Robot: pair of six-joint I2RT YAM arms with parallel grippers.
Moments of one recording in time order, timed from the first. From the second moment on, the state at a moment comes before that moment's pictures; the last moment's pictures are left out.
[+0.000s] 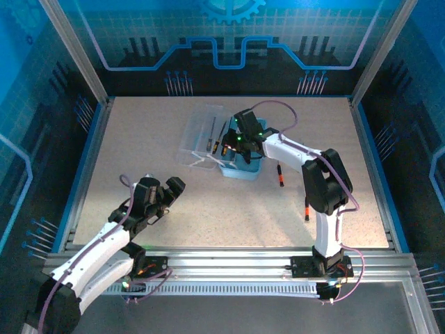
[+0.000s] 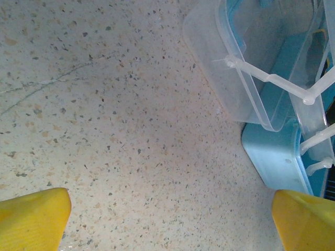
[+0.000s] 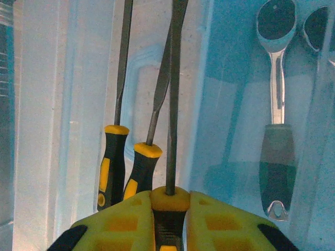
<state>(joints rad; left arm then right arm) -0.36 0.78 0.34 -0.29 0.01 -1.17 0.54 1.97 1.47 -0.32 -0.18 0.83</state>
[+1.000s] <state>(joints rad) -0.36 0.80 0.36 -0.21 0.12 -1.16 0.53 1.78 1.47 -0.39 -0.14 0.70</state>
